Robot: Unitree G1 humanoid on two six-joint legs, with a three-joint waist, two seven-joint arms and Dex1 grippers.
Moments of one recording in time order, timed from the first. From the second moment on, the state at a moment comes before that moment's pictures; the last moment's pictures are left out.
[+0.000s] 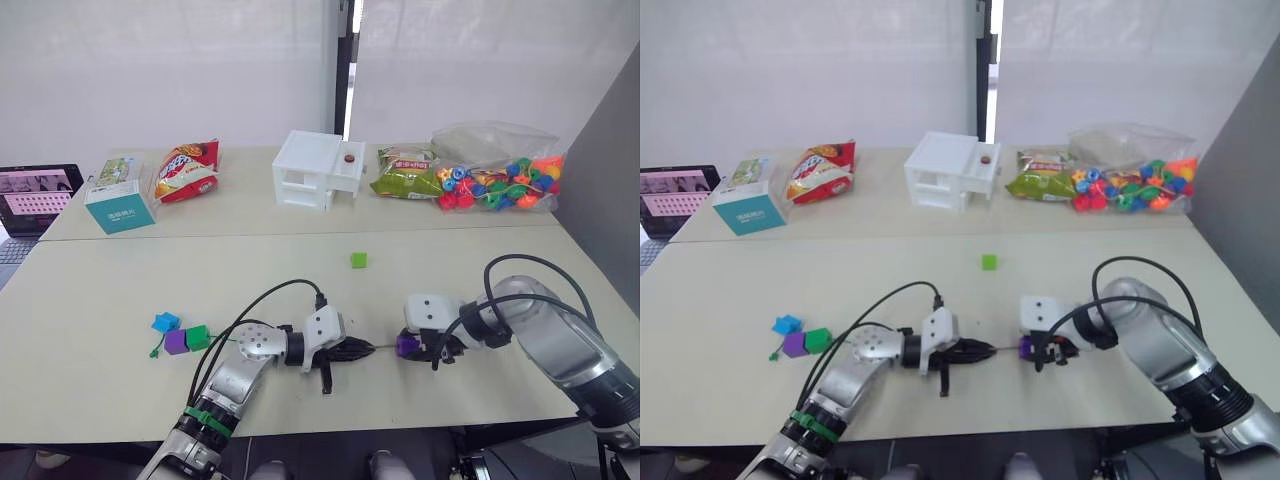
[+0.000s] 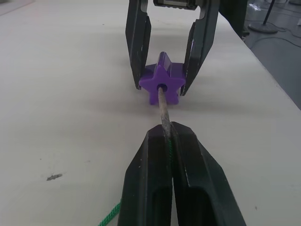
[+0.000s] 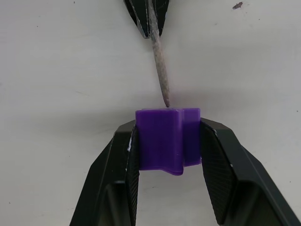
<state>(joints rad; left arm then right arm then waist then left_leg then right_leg) -0.39 0.25 -0.35 0.17 -0.14 0.05 -1.05 -0.51 -0.92 0.38 -0.25 0.01 0.53 1.29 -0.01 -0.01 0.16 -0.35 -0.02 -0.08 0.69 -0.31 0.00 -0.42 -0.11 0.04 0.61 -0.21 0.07</state>
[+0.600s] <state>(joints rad) -0.48 0.15 -0.40 0.29 -0.10 0.03 -1.04 -0.50 -0.91 0.38 -0.28 0.01 0.53 1.28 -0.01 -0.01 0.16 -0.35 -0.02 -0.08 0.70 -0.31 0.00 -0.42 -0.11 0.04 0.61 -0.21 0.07</state>
